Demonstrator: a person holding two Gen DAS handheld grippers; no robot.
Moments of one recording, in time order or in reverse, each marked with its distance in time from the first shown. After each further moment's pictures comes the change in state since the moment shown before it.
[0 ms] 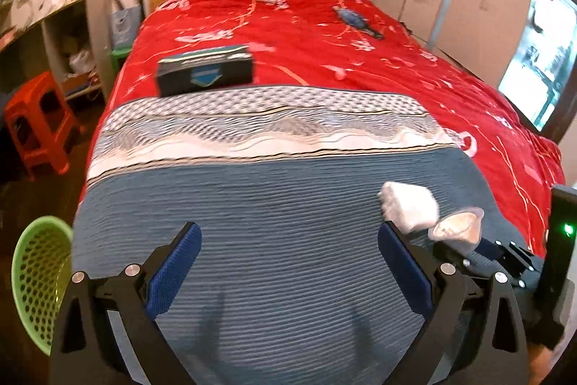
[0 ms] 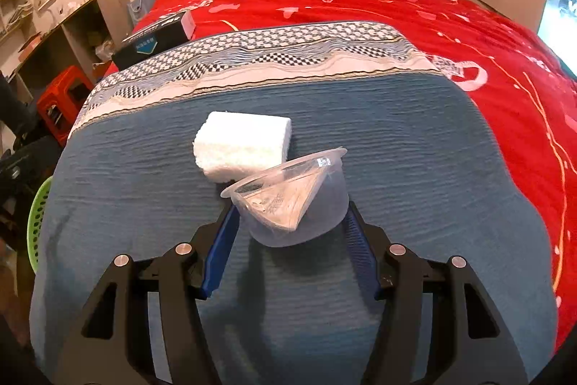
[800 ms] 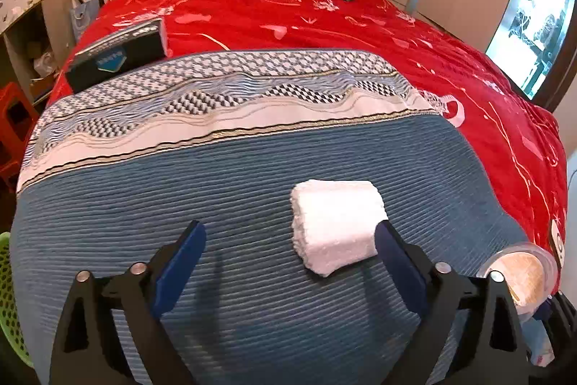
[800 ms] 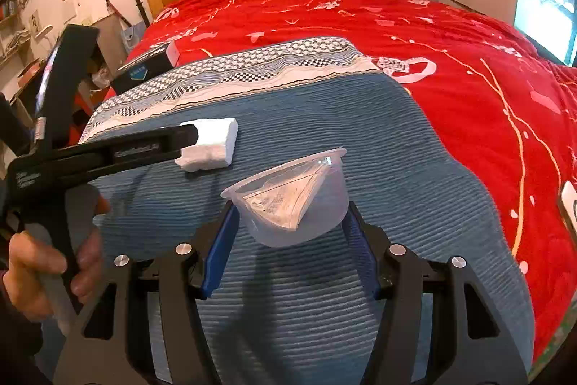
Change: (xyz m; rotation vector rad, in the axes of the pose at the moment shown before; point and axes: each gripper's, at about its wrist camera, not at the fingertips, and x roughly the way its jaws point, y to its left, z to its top) left arm 0.087 -0.091 0.007 0.061 0.134 -0.057; right arm -0.054 -0.052 -0.034 0.066 -0.090 -0.007
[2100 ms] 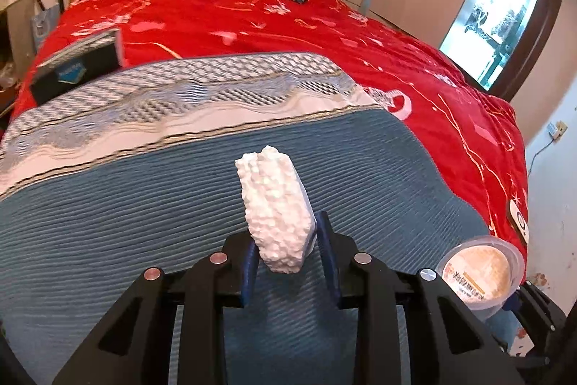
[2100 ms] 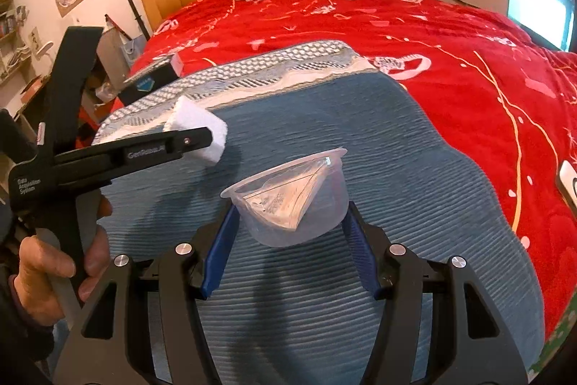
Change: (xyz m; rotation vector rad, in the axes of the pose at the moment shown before) left arm -0.029 -0.006 -0.007 0.054 -0.022 -0.175; right arm -0.024 0.008 -0.011 0.057 -0.030 0.034
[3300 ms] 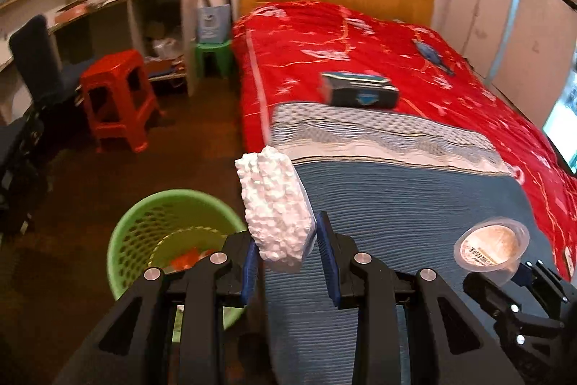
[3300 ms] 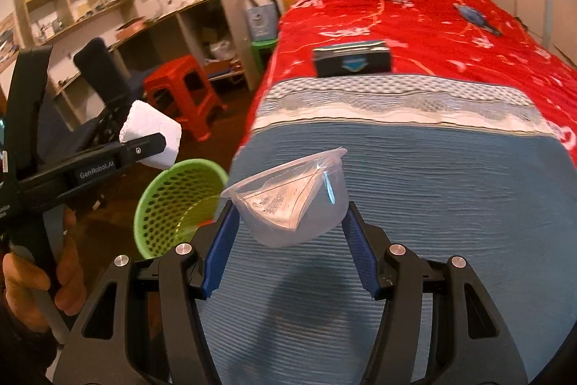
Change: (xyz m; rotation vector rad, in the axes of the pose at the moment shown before) left arm -0.251 0.260 -0.099 -0.281 -0.164 0.436; right arm -0.005 0.286 -0.013 -0.288 0.047 0.326
